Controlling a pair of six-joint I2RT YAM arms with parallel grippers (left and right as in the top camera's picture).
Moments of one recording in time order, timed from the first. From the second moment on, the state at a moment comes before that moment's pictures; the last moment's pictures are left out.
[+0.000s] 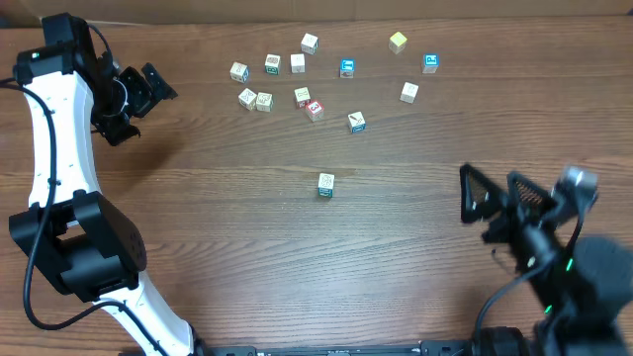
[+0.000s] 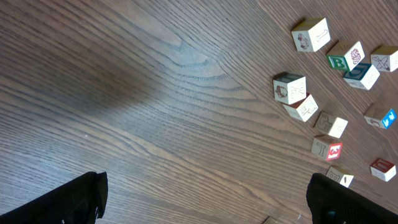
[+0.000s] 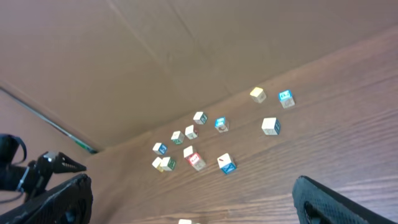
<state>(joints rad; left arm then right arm) 0.29 2.03 1.94 -1.23 0.30 -0.41 0.02 0.58 0.87 -0.57 -0.24 0.53</state>
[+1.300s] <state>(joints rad) 0.29 2.03 1.94 -1.23 0.30 -0.41 0.79 1.82 1.42 -1.01 -0.07 0.71</state>
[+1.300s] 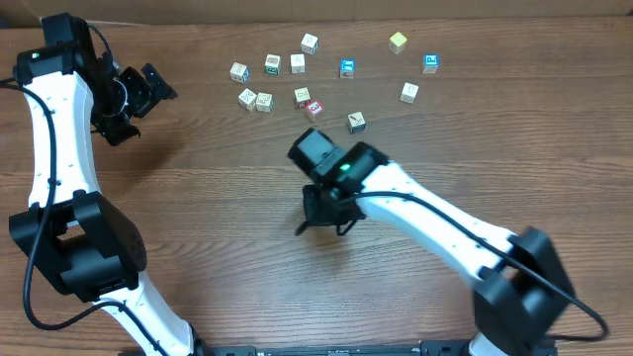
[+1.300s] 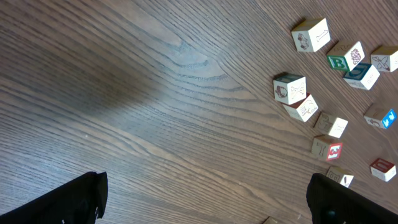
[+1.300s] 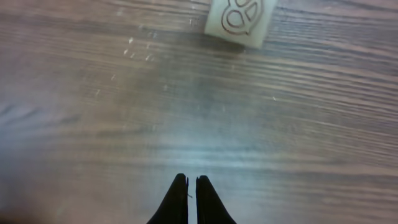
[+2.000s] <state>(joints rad) 0.29 2.03 1.94 -1.23 0.30 -0.41 0.79 1.88 1.36 -0.89 0.09 0.93</state>
